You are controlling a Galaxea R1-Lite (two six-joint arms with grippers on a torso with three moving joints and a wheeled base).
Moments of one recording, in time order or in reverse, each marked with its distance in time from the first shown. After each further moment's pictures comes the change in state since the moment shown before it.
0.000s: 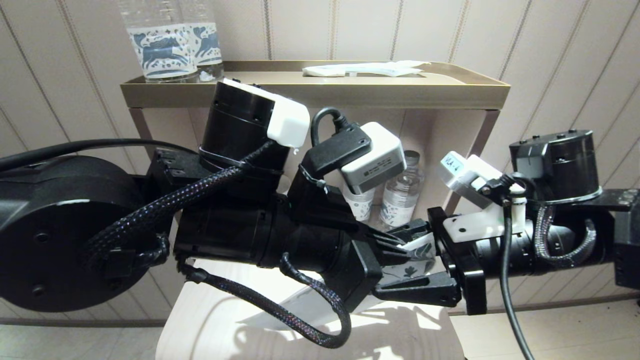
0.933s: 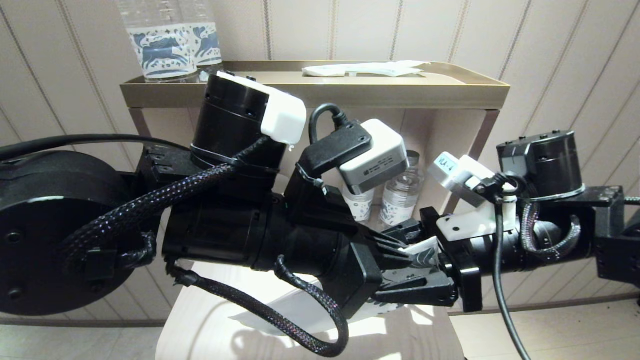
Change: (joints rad) left arm -0.010 -0.018 -0.007 0.031 -0.001 0.000; right arm -0.008 0.035 -0.018 0.005 0.067 -0.017
